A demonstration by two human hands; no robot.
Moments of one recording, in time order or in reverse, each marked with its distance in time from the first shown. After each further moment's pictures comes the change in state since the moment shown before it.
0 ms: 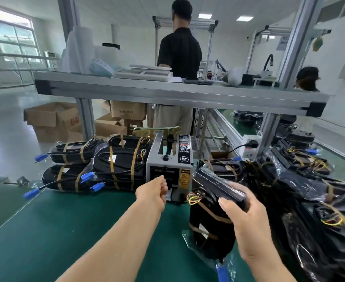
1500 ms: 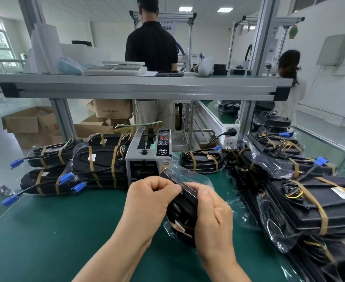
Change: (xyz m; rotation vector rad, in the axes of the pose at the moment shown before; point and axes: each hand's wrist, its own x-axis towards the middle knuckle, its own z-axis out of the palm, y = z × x) left_hand -0.135 -0.036 -0.009 0.499 -0.279 0.656; right_hand -0.036 0.004 0.023 -0.015 0.136 -0.148
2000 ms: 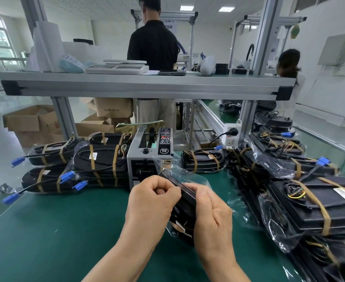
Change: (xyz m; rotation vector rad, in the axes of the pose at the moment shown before) left_hand -0.005 -0.006 0.001 0.138 0.098 0.031; right_hand -0.001 0.002 0.003 -0.040 -0.003 -0.030
